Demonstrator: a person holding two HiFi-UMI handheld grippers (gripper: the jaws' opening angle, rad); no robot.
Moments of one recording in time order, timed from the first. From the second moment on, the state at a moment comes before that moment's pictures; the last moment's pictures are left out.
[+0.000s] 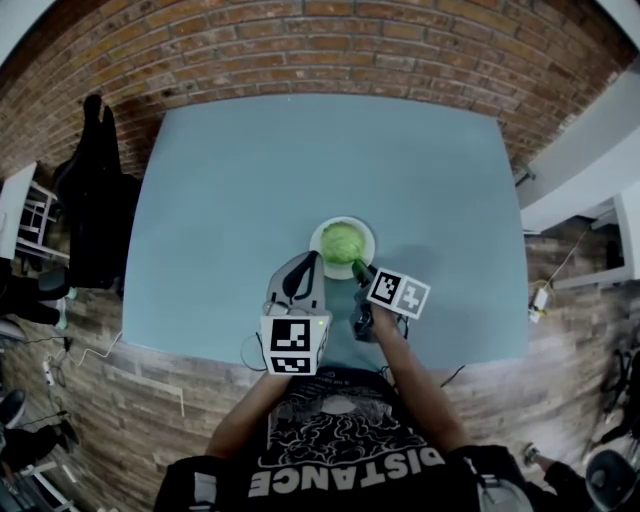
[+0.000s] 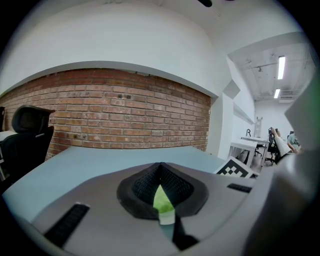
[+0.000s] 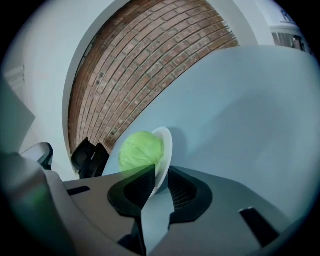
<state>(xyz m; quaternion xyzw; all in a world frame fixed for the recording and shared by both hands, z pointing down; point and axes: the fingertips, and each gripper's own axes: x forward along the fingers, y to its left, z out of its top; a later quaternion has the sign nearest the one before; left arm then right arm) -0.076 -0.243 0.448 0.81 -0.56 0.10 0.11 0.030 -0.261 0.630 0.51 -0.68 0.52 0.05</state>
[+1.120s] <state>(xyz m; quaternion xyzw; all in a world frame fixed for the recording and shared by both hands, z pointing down) -0.079 -0.241 0.446 0.81 -0.56 0.10 0.11 0.040 -0.269 0.633 0.56 -0.73 0.28 0.28</state>
